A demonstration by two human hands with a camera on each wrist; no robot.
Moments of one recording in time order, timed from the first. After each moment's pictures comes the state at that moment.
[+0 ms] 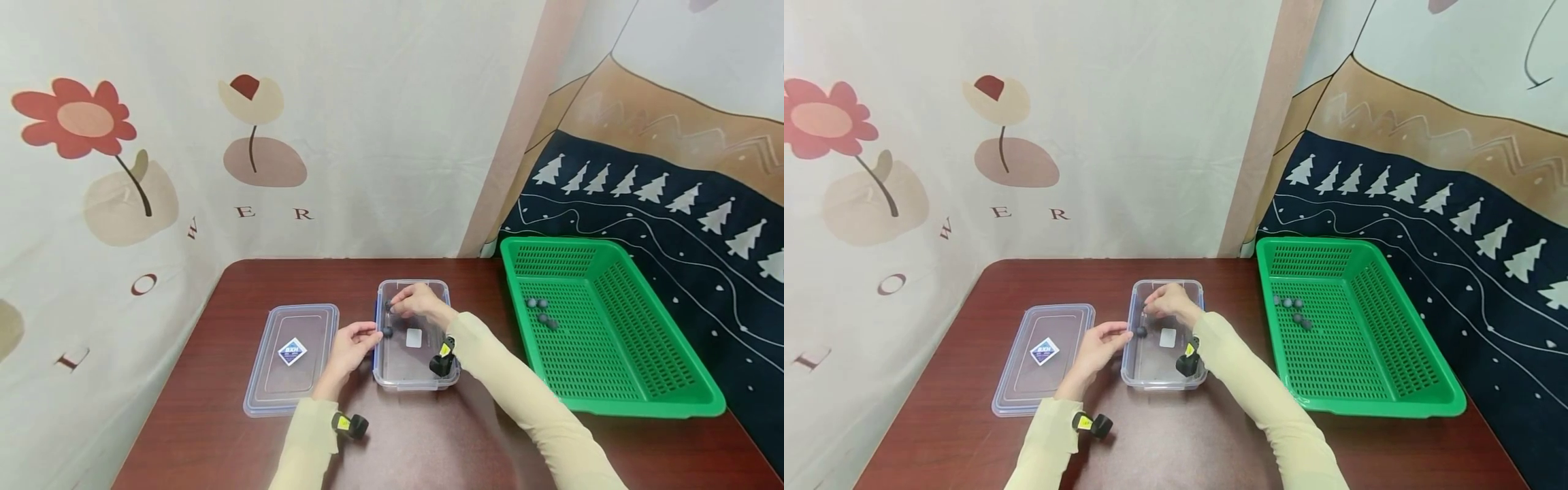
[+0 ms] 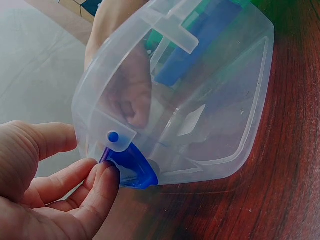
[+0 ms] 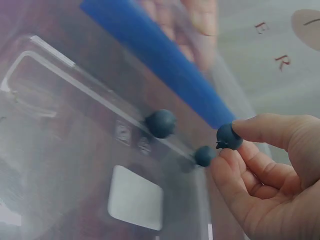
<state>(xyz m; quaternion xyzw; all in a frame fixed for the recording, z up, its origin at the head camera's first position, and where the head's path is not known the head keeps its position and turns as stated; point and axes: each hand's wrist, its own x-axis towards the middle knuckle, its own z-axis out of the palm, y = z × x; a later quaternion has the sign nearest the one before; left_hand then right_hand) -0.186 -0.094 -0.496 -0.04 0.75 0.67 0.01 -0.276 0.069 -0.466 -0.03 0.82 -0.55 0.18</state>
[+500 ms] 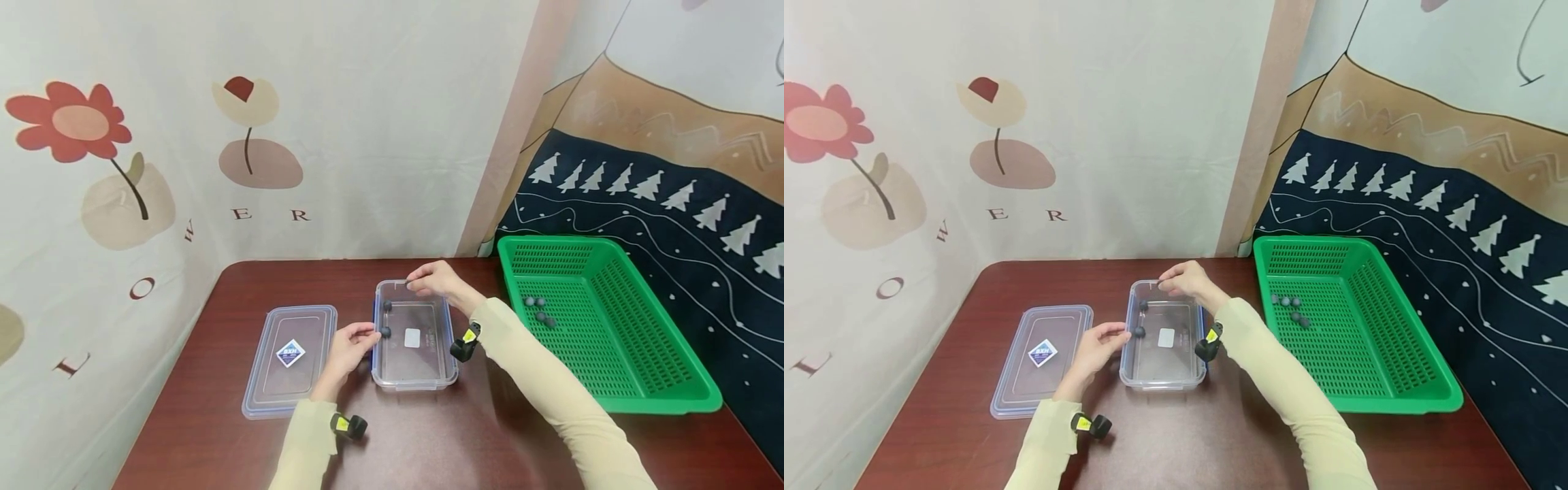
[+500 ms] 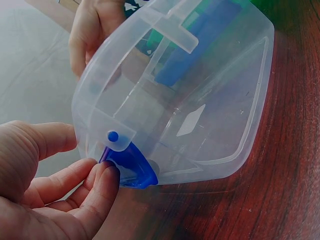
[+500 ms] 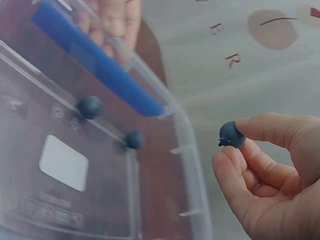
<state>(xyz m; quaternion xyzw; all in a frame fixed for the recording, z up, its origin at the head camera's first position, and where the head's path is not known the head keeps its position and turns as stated) -0.185 -0.094 -0.495 -0.03 0.74 0.67 0.01 -0.285 0.105 -0.421 0.00 0.80 -0.58 0.16</state>
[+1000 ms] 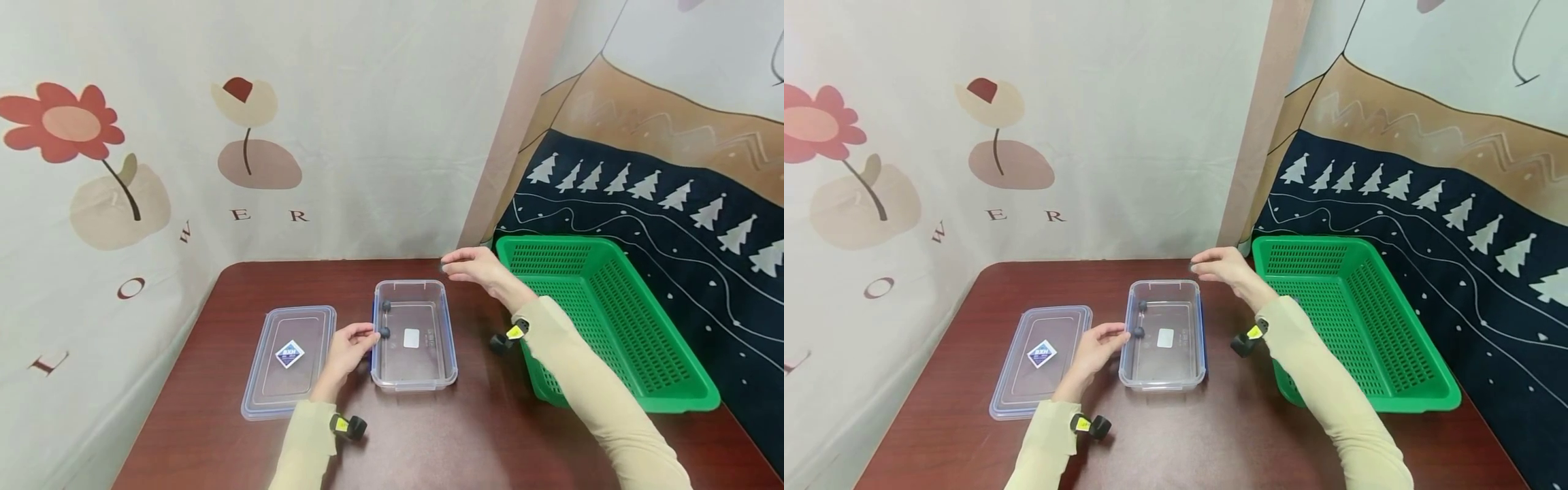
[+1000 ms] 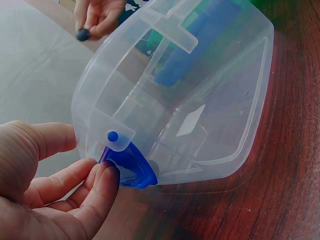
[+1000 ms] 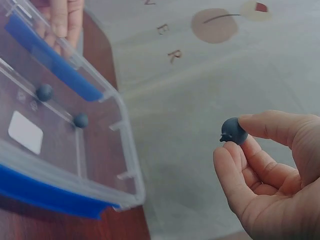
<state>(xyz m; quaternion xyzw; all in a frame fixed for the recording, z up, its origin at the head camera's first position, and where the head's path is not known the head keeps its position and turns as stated) -0.183 -0.095 -0.494 -0.03 0.74 0.67 0.00 -0.271 0.171 -0.378 -0.04 0.77 -0.62 0.14</state>
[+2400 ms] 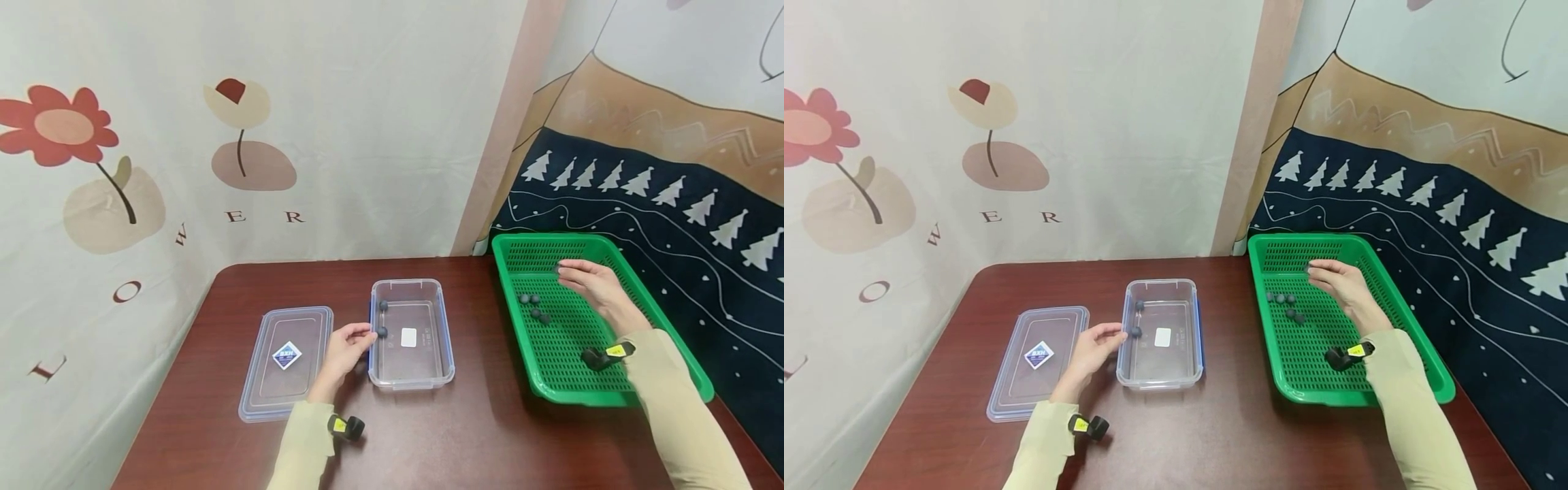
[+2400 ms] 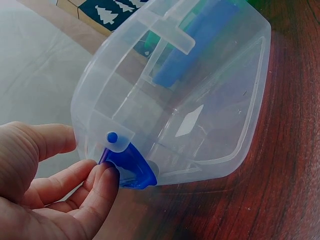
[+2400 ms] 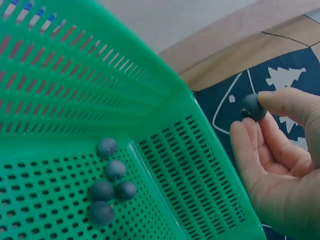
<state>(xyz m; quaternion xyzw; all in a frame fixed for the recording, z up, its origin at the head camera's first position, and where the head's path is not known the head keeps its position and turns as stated) -0.185 -0.095 -0.496 -0.03 0.76 0.65 0.01 -0.227 0.360 -0.401 0.02 0.59 -0.80 0.06</state>
